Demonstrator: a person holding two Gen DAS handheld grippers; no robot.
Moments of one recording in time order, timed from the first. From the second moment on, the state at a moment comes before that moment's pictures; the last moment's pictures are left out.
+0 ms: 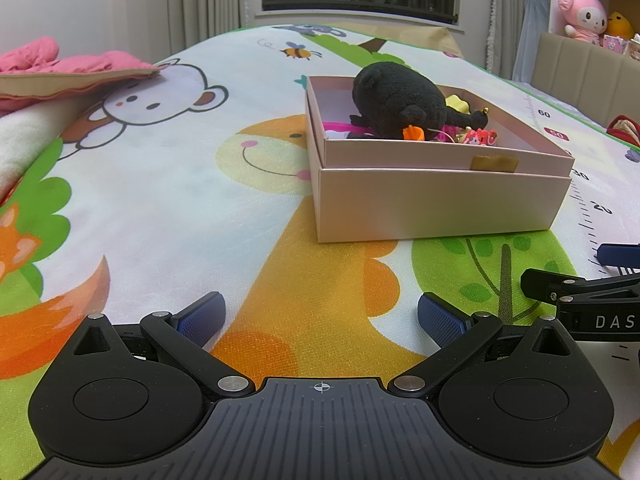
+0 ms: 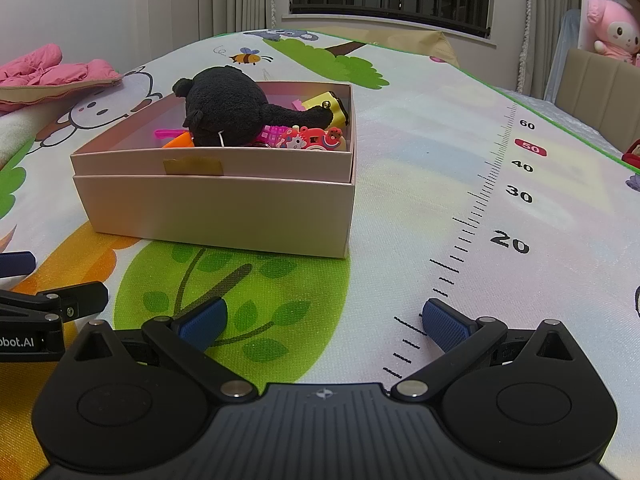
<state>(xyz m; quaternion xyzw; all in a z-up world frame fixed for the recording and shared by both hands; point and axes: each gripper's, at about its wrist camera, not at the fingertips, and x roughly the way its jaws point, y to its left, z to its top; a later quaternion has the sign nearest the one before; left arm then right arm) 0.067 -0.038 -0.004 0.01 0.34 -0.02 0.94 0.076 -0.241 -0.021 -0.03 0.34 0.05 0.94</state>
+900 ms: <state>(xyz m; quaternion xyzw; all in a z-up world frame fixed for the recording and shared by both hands) 0.067 -0.039 -0.004 0.01 0.34 -0.02 0.94 0.076 -0.241 -0.021 -0.03 0.34 0.05 0.94</state>
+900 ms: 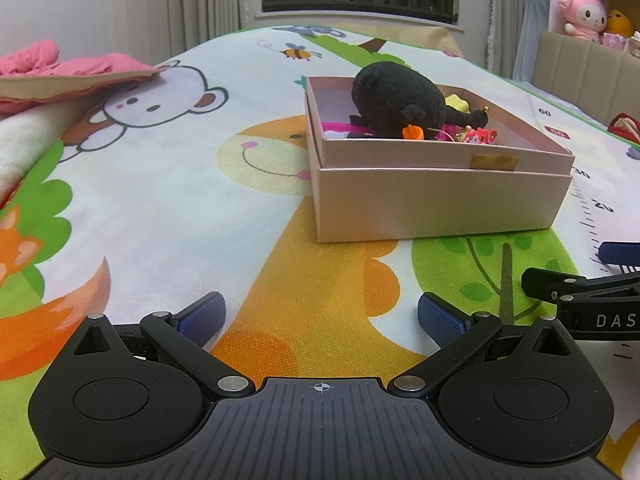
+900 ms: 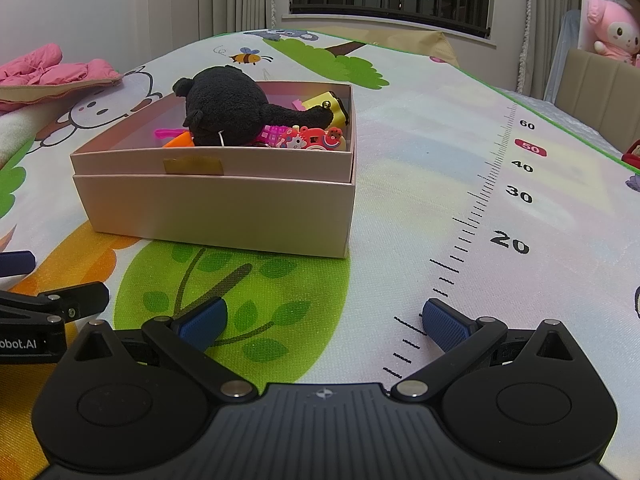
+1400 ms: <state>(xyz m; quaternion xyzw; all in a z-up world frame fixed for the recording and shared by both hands) 0.075 -0.041 0.003 -0.01 0.38 0.00 0.93 0.076 -0.240 -0.021 -0.03 0.34 0.05 0.94</state>
